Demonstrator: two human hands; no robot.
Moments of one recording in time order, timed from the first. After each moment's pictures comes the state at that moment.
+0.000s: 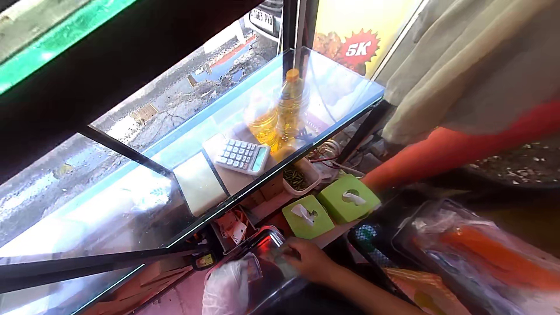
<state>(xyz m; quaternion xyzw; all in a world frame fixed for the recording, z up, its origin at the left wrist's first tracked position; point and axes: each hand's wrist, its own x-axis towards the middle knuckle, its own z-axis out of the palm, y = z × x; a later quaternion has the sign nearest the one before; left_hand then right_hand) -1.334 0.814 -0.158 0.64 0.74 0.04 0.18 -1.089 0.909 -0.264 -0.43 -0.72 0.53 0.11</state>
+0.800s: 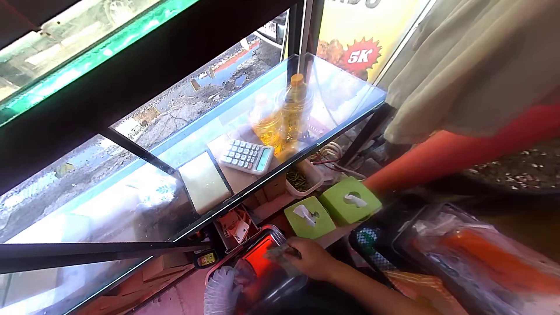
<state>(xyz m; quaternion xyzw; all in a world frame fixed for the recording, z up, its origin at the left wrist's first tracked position) -1.390 0.766 -0.284 0.64 0.73 -0.06 0.21 -1.090 0.917 -0.269 -0.42 -0.76 0.50 0.04</state>
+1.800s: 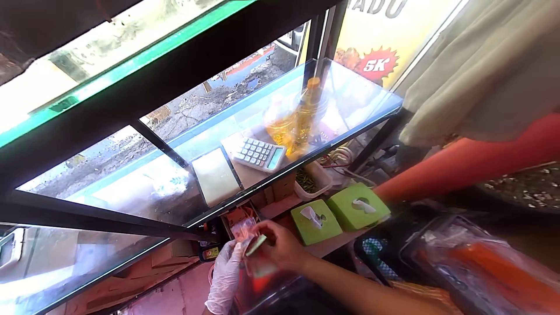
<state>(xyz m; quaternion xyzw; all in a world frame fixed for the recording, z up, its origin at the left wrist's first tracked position) -1.353 0.823 -0.198 0.30 0.72 0.43 0.46 -1.175 0.928 -0.217 -0.36 -0.66 0.62 0.23</state>
